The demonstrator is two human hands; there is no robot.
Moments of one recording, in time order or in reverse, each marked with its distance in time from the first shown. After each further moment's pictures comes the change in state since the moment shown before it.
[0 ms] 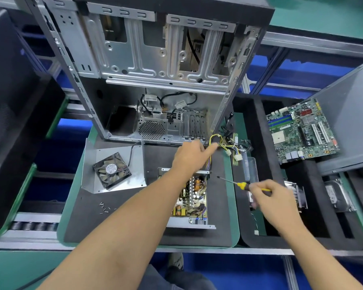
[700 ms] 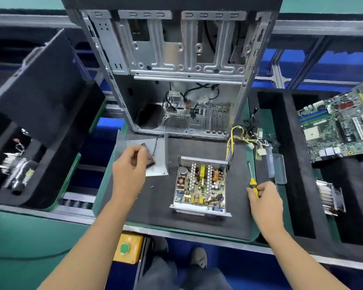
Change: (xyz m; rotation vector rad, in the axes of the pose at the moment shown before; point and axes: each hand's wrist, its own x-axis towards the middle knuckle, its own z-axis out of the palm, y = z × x) left_hand -0.137 -0.115 -0.096 -0.280 0.697 0.075; right_hand 0.016 0.066 0.091 -0.070 0.115 -0.088
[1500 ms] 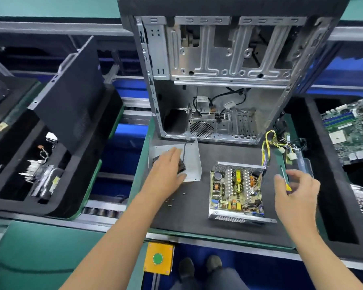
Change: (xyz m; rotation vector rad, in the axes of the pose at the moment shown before) left_hand 0.040 -0.043 -0.019 0.626 -0.517 0.364; right_hand -0.051 -0.098 -0.005 0.249 0.187 -0.135
